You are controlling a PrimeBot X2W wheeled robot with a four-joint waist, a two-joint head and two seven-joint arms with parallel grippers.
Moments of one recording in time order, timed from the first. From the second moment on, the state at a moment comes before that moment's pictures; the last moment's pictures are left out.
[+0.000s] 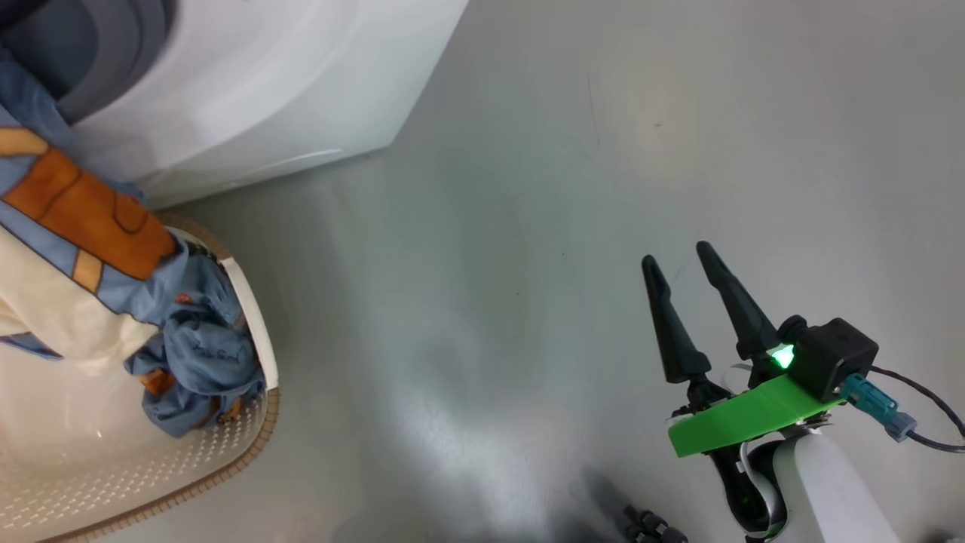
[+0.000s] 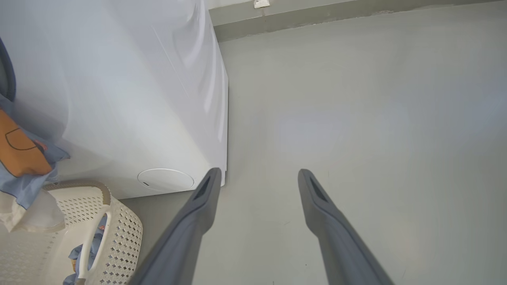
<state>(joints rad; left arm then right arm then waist) -1.29 0.33 0.01 0.93 -0.08 -0.06 -0.23 -0.28 -0.05 0.14 0.14 0.31 0.12 -0.25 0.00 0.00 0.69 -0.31</state>
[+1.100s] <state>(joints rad) -1.39 0.35 -0.07 0.99 -0.06 -0.03 -0.18 -0.31 -0.05 0.18 0.16 0.31 0.12 -0.25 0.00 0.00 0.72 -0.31</state>
